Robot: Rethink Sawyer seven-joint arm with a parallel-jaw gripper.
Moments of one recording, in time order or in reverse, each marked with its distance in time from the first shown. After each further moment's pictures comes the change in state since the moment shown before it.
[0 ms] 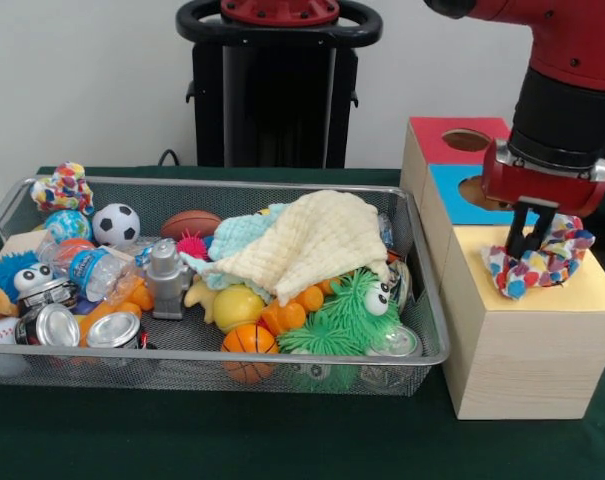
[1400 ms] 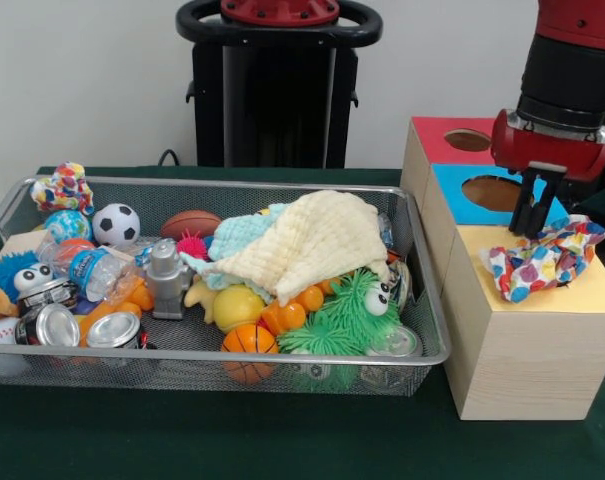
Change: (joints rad) arm 0.084 -0.075 -0.047 0.160 -0.001 -0.170 0.000
